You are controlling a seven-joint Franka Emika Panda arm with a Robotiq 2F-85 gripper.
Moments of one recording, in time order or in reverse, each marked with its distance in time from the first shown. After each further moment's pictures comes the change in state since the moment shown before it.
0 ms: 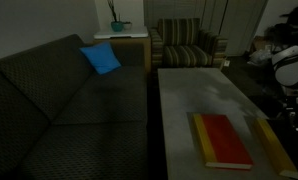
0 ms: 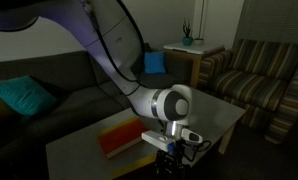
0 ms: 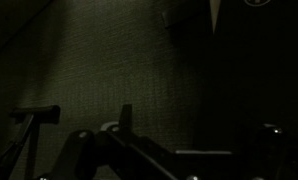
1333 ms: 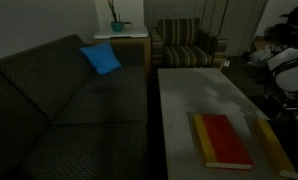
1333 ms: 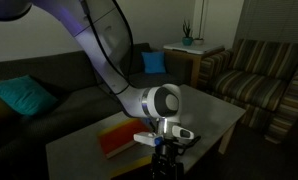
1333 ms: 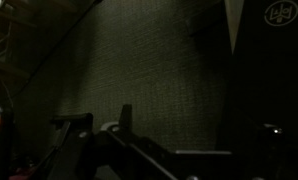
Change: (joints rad) arm 0.119 -0.061 -0.091 -0.155 -0.008 0.013 0.124
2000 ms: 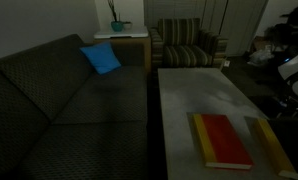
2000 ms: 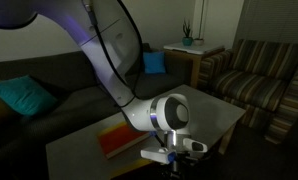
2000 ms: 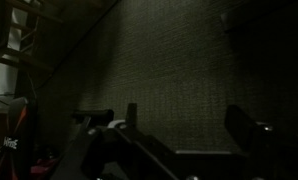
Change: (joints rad) arm -0.085 0.037 0.005 0.033 -0.156 0.003 0.005
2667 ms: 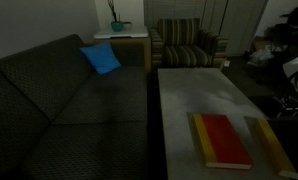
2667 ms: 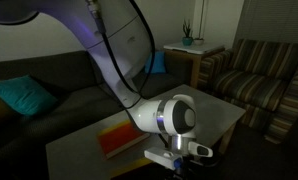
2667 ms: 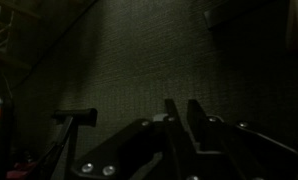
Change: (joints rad) arm -0.137 -0.001 0.136 0.046 -0.105 -0.001 -0.001
